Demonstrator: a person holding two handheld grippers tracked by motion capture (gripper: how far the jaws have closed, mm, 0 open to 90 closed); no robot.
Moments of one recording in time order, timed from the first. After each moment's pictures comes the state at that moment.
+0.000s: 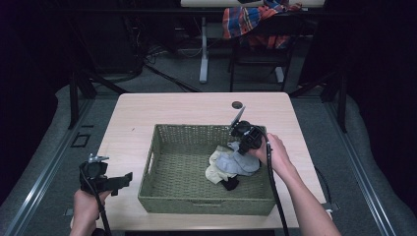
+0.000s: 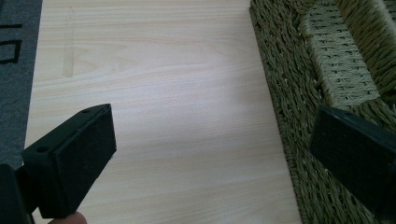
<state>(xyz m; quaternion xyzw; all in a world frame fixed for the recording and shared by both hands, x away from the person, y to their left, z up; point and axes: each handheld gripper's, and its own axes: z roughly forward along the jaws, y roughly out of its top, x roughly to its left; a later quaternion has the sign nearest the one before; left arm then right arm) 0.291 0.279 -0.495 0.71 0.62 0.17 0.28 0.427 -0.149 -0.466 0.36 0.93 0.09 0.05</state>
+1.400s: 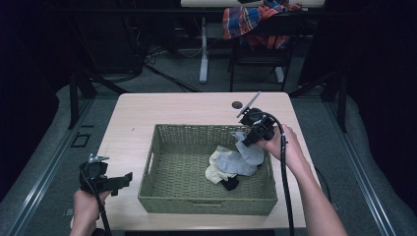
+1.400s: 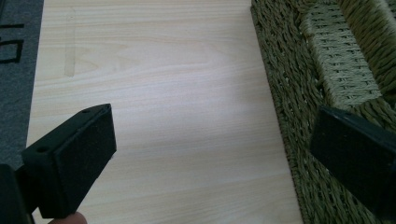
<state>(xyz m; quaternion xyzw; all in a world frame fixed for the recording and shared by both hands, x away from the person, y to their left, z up) 0.291 0.278 -0.495 0.71 0.62 0.18 0.28 0.410 -0.167 -0.403 0.37 0.92 0.15 0.05</state>
